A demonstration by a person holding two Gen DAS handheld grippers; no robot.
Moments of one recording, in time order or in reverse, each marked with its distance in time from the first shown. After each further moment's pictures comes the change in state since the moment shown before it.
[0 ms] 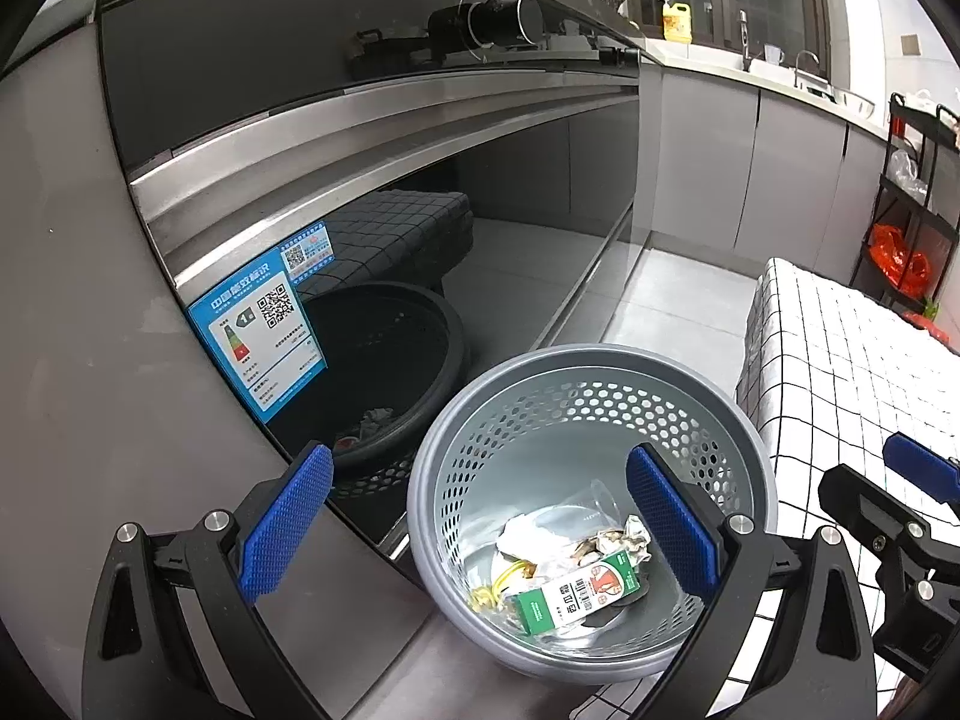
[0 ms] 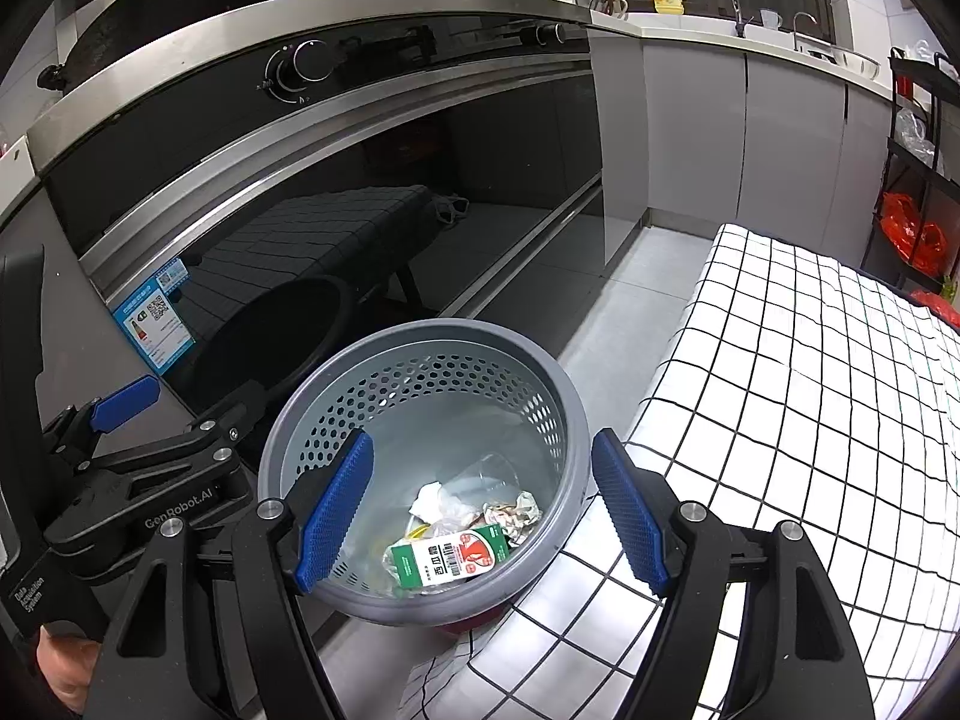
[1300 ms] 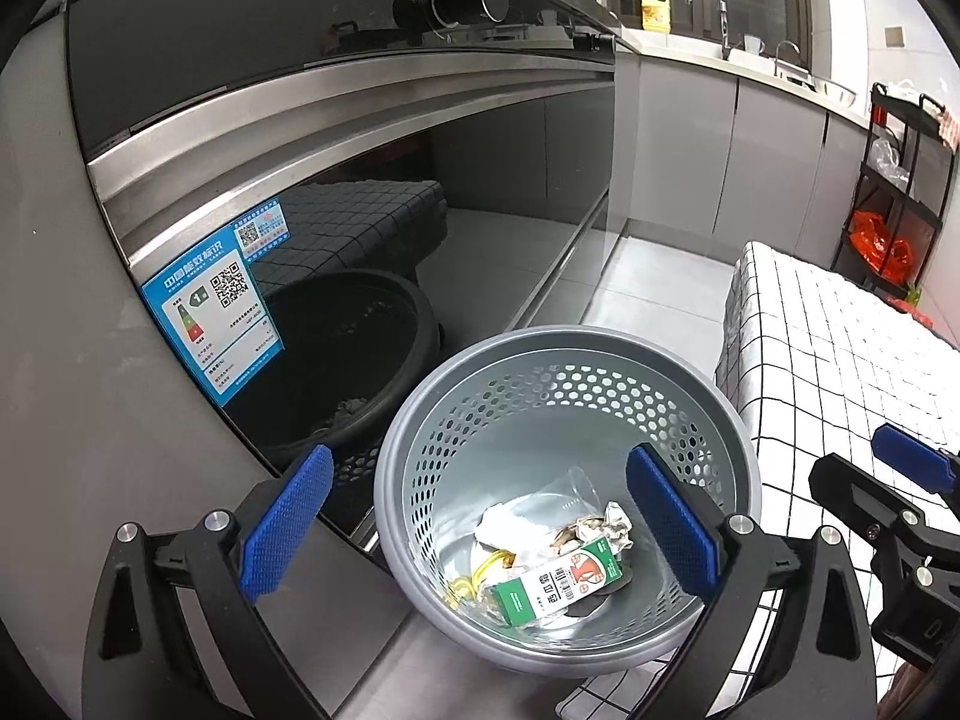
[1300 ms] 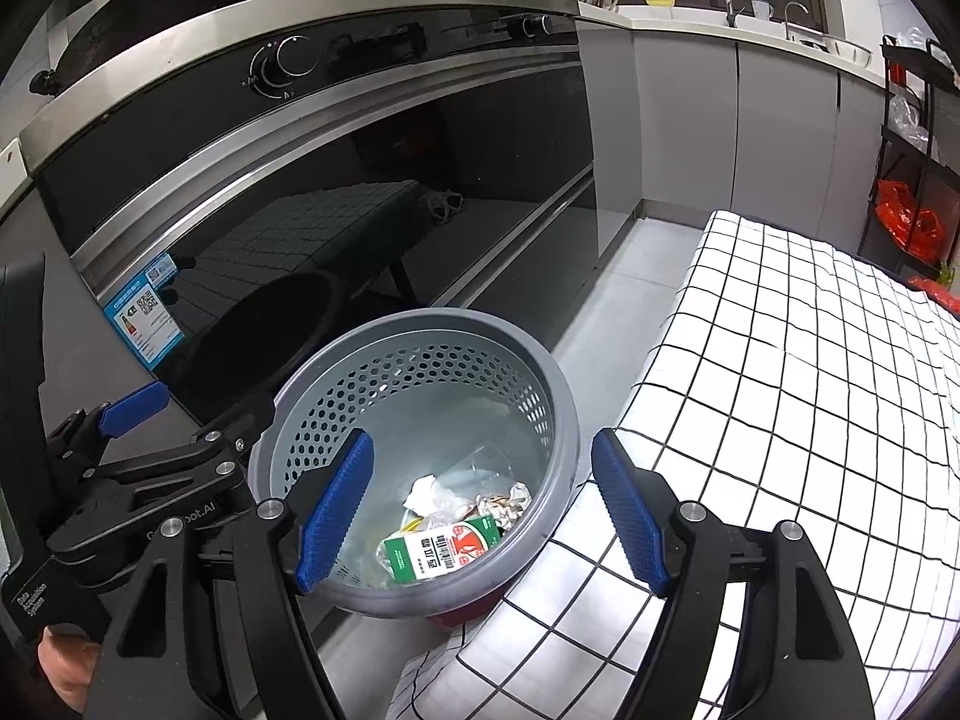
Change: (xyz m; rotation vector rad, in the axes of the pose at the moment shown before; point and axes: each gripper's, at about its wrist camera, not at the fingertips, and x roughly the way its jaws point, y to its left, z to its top) left arm 0.007 -0.008 -0.007 0.021 0.020 -0.056; right arm -0.001 -0.011 -0.009 0.022 0.007 -0.008
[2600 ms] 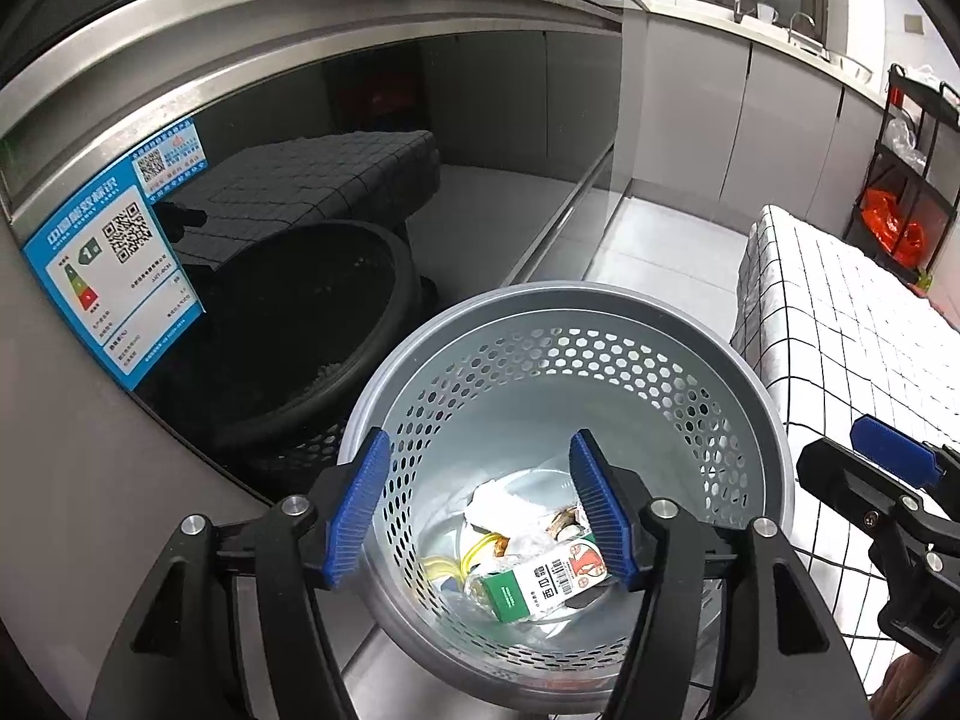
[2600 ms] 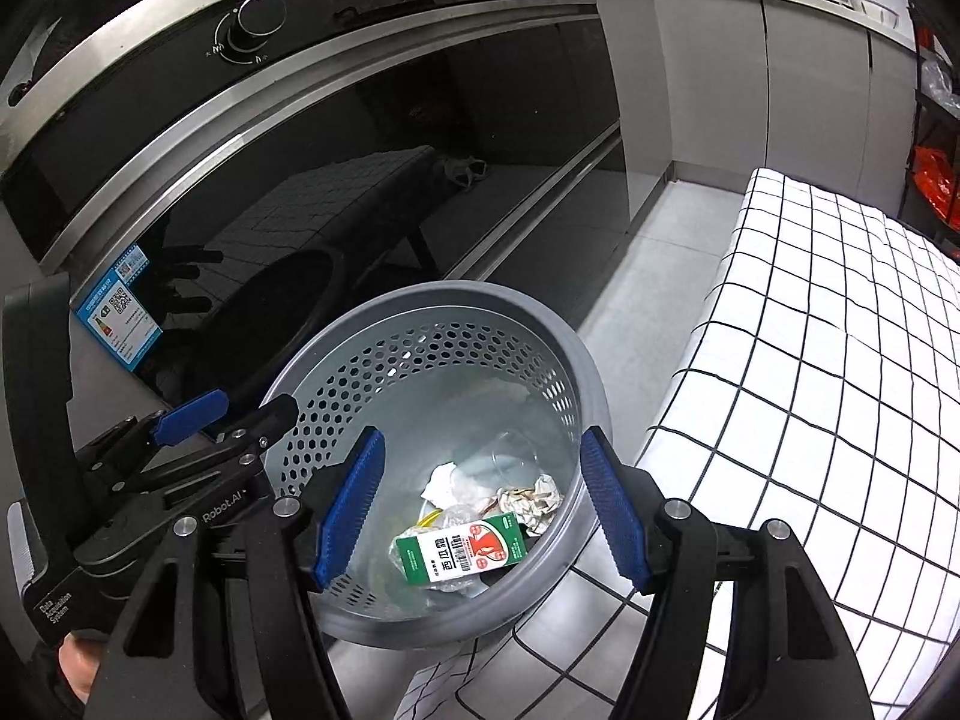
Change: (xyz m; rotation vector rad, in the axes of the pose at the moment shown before) left arm 0.048 -0.007 -0.002 -0.007 0.106 -0.007; right arm 0.050 -0.012 0.007 0.021 0.079 0.088
